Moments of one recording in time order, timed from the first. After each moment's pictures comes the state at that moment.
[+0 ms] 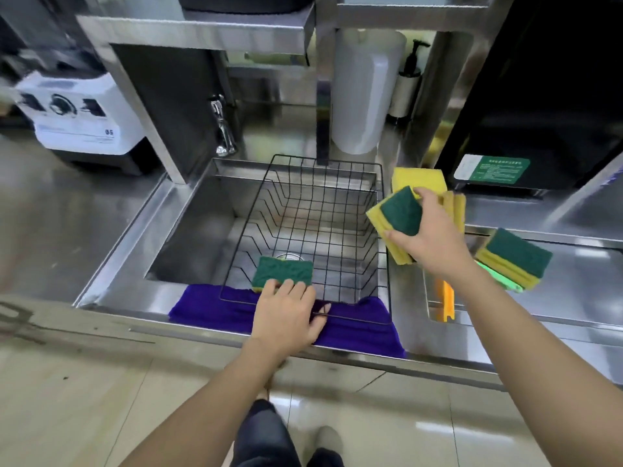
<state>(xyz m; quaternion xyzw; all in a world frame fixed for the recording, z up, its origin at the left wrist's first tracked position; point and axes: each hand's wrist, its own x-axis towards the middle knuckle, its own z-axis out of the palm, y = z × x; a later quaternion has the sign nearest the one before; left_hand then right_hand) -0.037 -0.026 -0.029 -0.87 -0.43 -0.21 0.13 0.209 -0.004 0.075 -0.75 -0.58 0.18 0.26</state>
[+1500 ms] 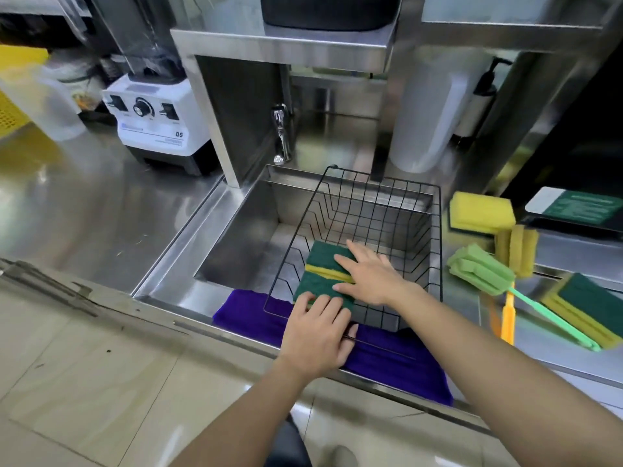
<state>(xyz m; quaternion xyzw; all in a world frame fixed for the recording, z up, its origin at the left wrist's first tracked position) -0.054 -0.025 -0.026 -0.87 -0.44 -0.21 0.10 0.092 0.057 0.015 -0.58 -0.78 0.21 -0.09</state>
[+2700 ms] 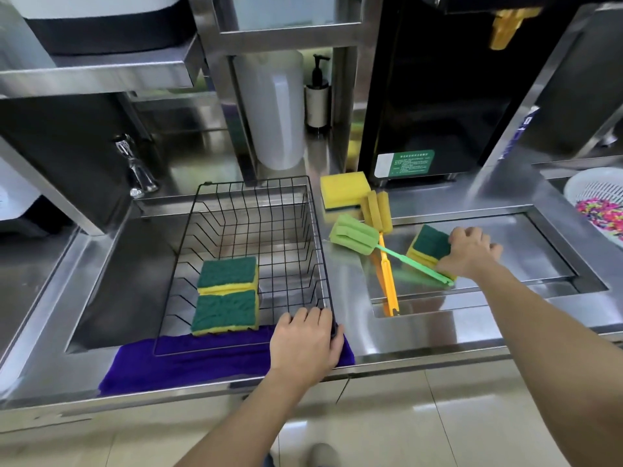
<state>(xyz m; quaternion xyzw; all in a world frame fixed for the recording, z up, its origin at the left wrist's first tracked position) 0.054 -0.052 -0.029 -0.90 -0.38 -0.19 0.09 0.364 -0.057 0.021 -0.92 -0.36 0.13 -0.03</state>
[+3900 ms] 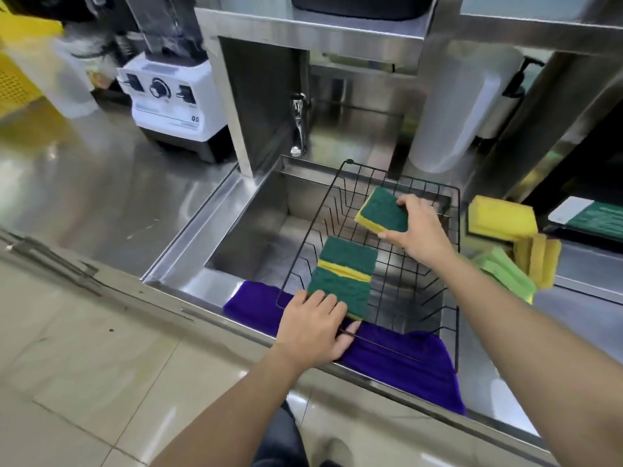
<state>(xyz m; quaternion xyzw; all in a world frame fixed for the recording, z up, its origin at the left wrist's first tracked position) -0.075 -0.014 -0.033 -0.85 -0.45 -0.25 0.14 0.132 0.107 0.041 -0.68 -0.68 0.19 0.20</state>
